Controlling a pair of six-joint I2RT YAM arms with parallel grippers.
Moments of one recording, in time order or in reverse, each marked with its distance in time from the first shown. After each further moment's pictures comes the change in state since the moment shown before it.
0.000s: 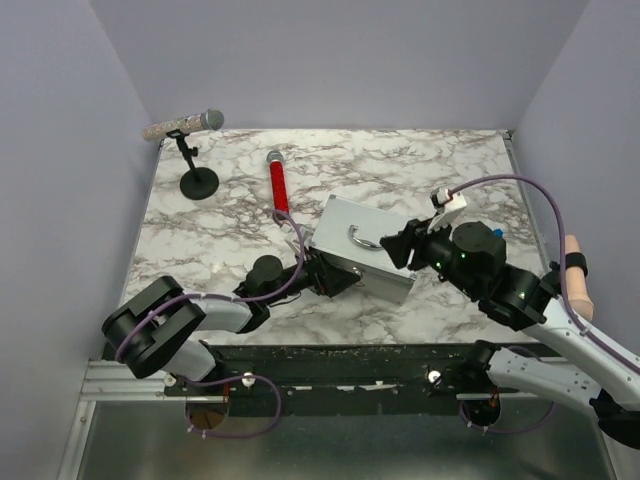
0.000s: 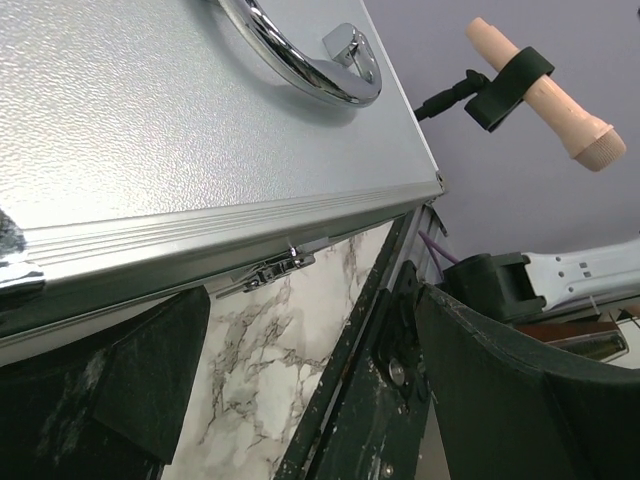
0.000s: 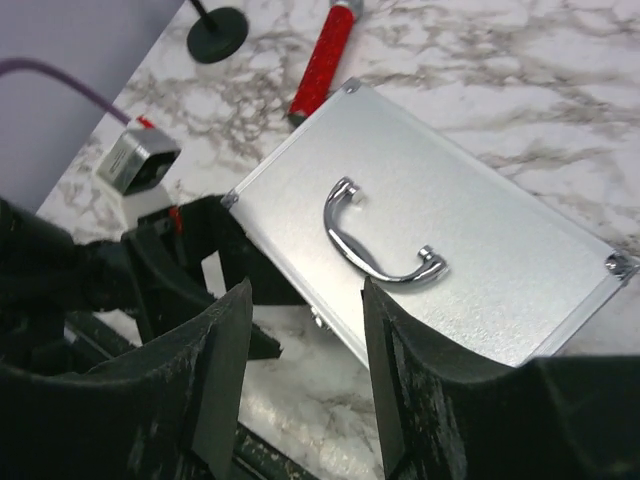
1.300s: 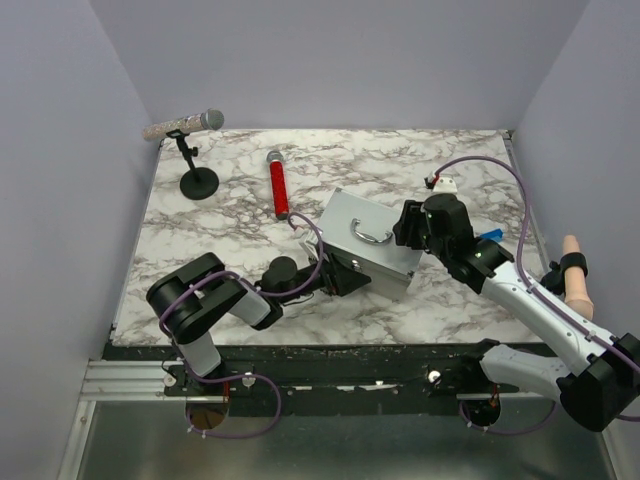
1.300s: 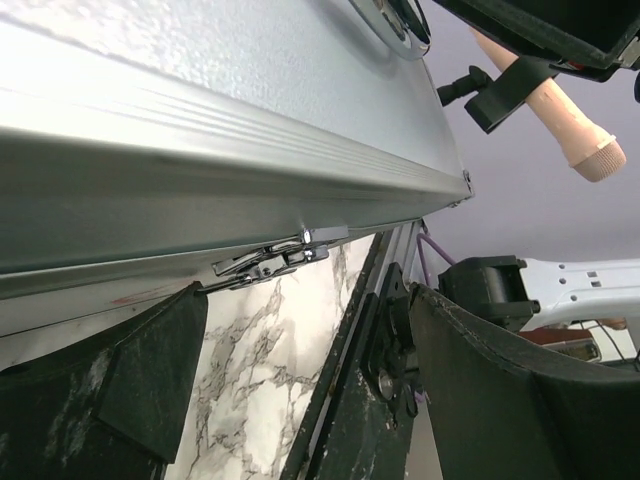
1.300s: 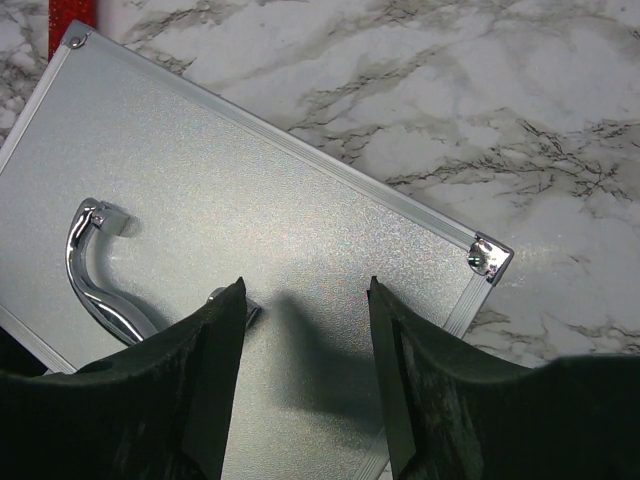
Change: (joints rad) left arm -0.039 0.297 0.054 0.254 0.004 -0.109; right arm -0.312 0.294 -0.034 0.052 0.058 0.046
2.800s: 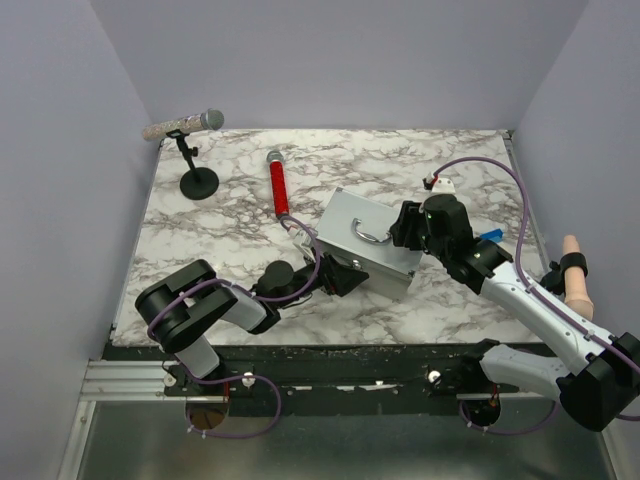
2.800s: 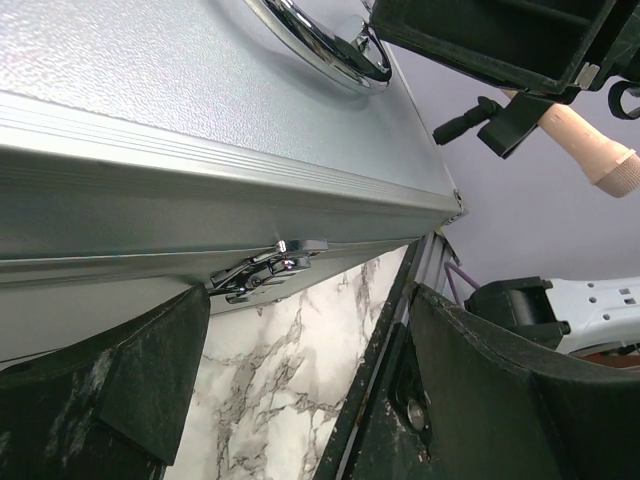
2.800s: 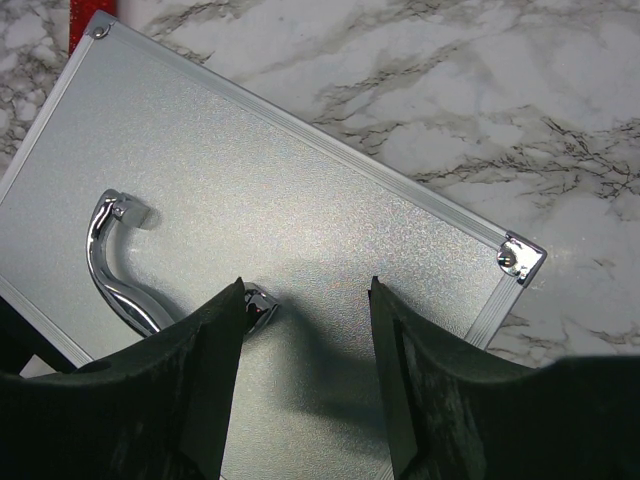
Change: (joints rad) left arm -0.029 -0.074 -0.027 -0.001 -0.126 0.106; right arm -0.002 0.003 -0.013 0.022 -0.041 0.003
